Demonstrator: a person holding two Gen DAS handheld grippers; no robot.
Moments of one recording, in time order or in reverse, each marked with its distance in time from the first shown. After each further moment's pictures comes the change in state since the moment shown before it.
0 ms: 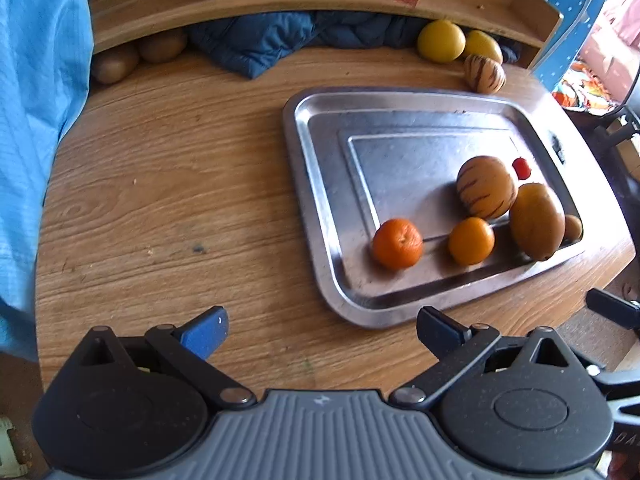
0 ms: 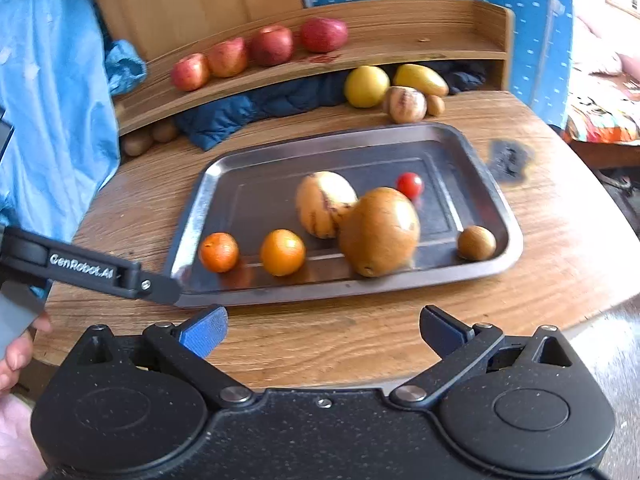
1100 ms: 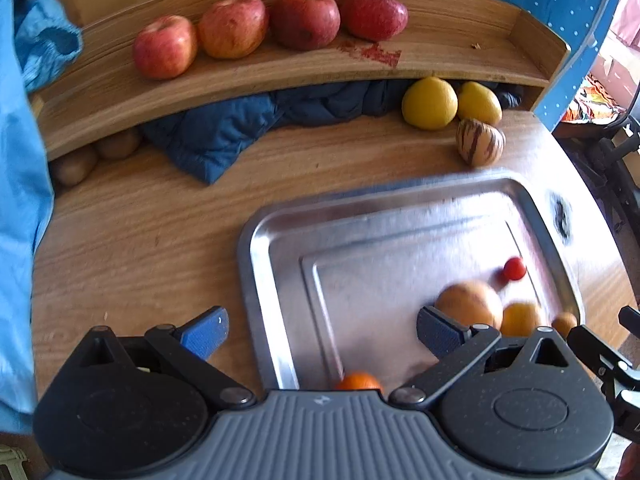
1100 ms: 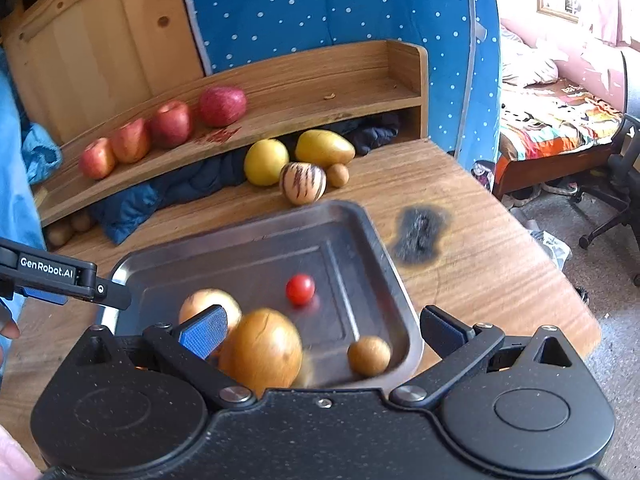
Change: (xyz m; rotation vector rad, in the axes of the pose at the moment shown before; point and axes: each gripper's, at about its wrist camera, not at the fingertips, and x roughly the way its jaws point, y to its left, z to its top) left arm 0.015 -0.040 0.097 0.044 -0.061 0.026; right arm 0.013 -0.060 0.061 0.110 -0.133 -0.153
